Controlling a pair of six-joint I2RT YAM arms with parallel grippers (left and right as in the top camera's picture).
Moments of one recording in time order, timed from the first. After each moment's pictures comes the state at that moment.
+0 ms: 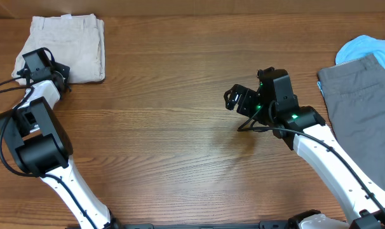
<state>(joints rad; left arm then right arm) 0.41 2.28 1.52 -0.07 -0.03 -0.83 0.34 1.41 0.98 -0.45 -0.18 0.69</state>
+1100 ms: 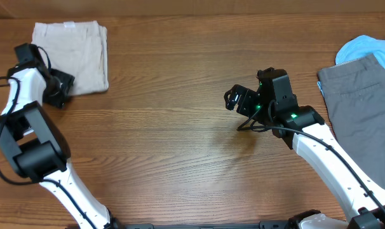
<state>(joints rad) 0.45 2.22 1.70 -0.77 0.07 -0.79 0.34 1.42 0.98 -0.45 -0.17 0.69</state>
